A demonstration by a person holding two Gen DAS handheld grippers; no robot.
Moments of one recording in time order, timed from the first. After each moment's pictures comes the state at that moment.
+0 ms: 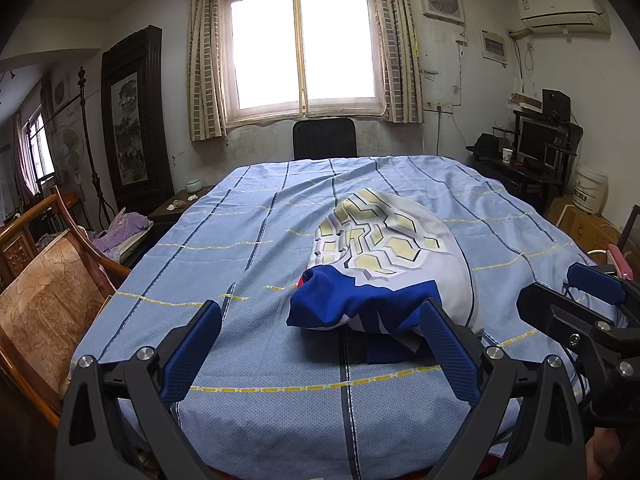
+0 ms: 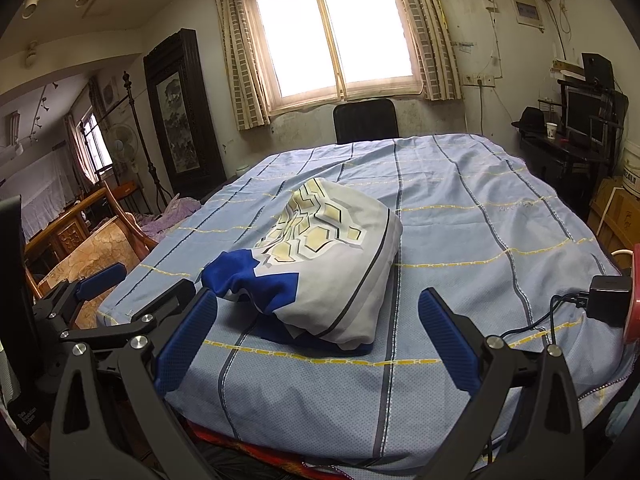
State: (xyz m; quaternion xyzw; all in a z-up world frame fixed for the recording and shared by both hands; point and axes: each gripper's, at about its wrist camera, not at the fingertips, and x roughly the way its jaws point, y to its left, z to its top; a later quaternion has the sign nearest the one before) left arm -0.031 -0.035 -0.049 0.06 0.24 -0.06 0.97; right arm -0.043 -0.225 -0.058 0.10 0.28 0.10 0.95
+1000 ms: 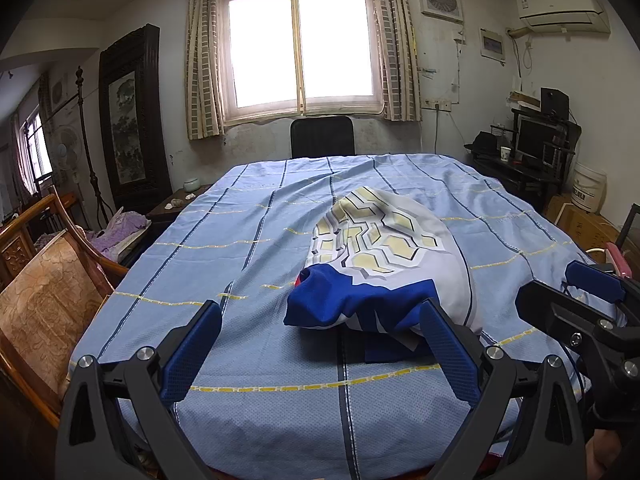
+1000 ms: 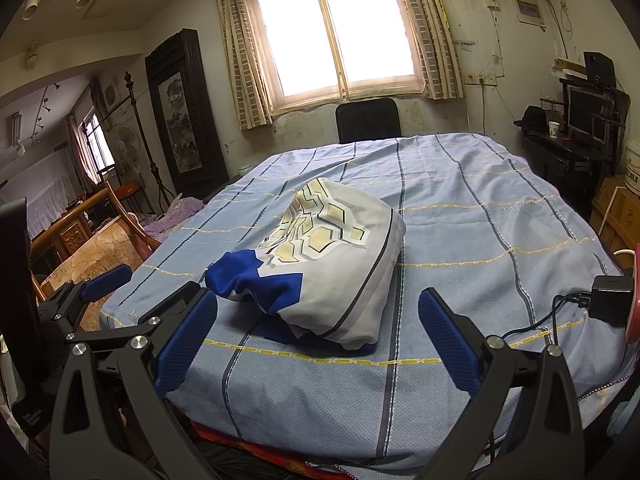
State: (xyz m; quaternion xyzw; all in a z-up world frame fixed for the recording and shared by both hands) left arm -0.031 -0.034 -0.051 0.06 0.24 -0.06 0.97; right arm -0.046 -0.220 -0.060 0.11 0.28 0.10 0.95
